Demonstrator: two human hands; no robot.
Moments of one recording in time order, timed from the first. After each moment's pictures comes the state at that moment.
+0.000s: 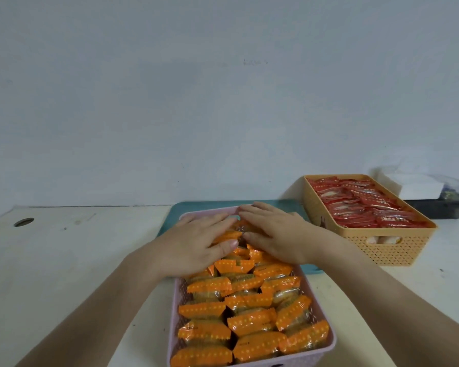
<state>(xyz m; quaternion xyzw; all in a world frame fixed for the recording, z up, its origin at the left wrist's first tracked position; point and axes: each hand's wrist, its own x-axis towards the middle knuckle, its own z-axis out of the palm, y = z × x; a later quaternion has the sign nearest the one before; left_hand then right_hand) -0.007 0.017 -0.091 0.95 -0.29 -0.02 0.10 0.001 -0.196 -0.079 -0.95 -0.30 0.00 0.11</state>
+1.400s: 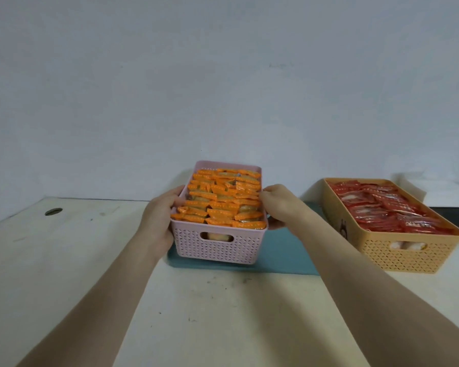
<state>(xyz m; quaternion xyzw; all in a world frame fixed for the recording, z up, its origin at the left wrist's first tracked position) -0.001 0.073 -0.087 0.63 0.07 0.09 0.77 0.044 -0.139 -0.068 -0.84 0.00 0.07 0.53</state>
